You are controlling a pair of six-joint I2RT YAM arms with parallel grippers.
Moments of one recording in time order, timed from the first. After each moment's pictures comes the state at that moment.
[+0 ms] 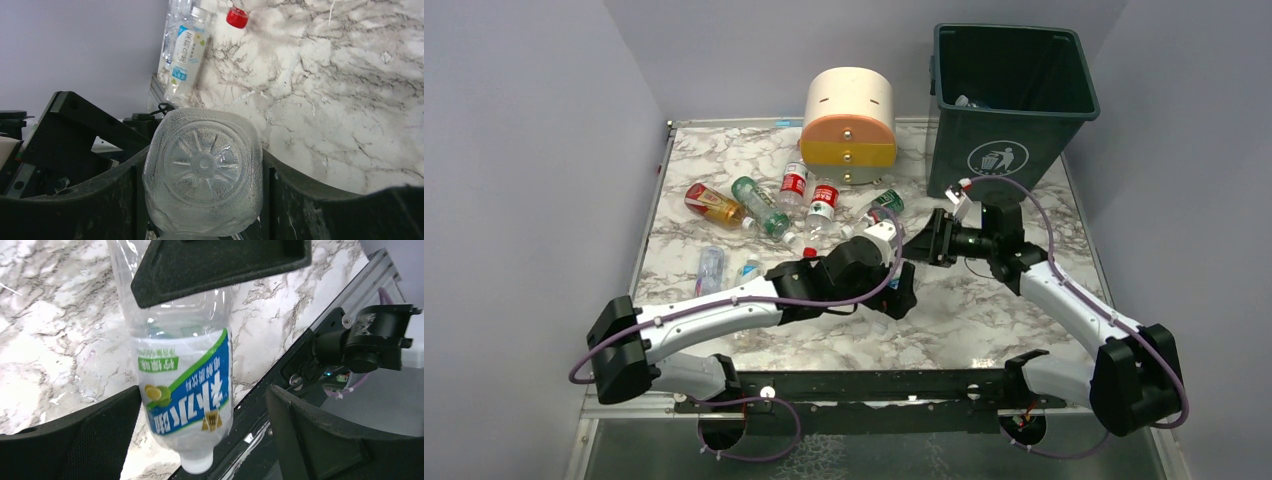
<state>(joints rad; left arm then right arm) -1.14 1.30 0.99 -0.31 -0.07 -0.56 0.33 1.17 0.66 0.00 -0.78 0.74</state>
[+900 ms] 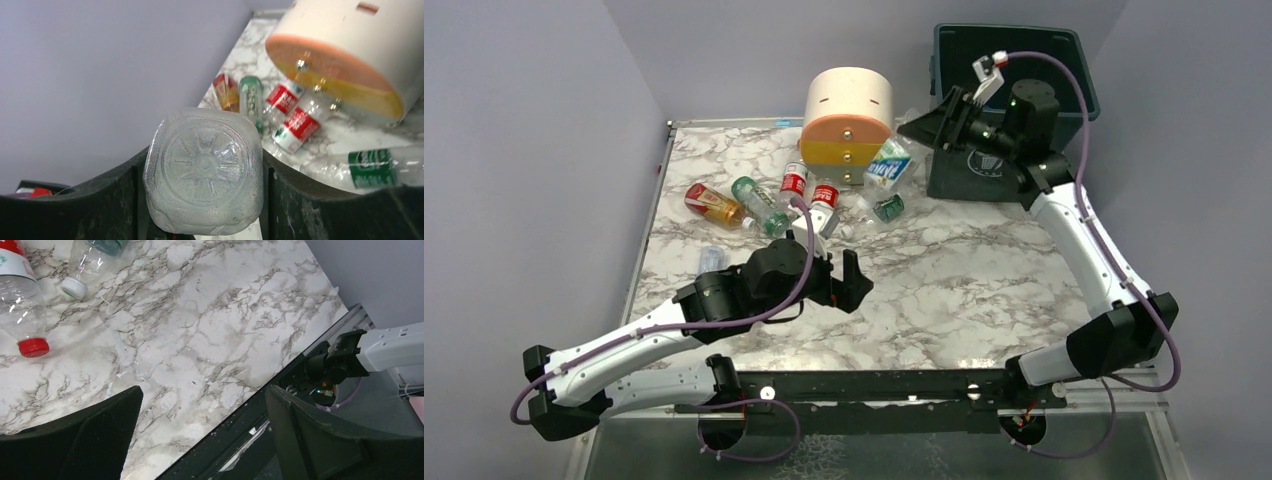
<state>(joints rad) -1.13 0.90 1.01 -0.58 -0.26 -0.56 0.31 1.42 1.44 -0.17 -0.63 0.66</state>
